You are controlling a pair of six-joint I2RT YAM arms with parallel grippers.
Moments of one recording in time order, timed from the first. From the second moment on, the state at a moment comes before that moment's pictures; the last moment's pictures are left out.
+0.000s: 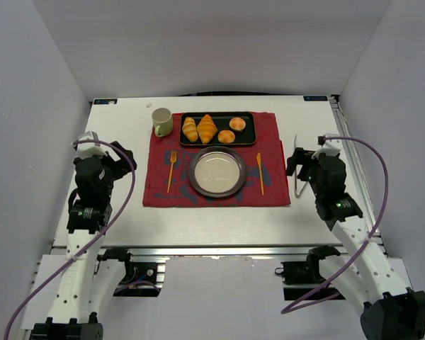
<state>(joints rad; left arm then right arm) -0.04 0.67 0.76 -0.33 -0.16 -0.36 0.24 0.77 0.58 -0.08 0.16 0.20</state>
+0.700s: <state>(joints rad) -0.04 0.70 0.74 -0.31 -0.13 -0.38 0.09 1.26 0.96 -0.47 0.09 0.30</state>
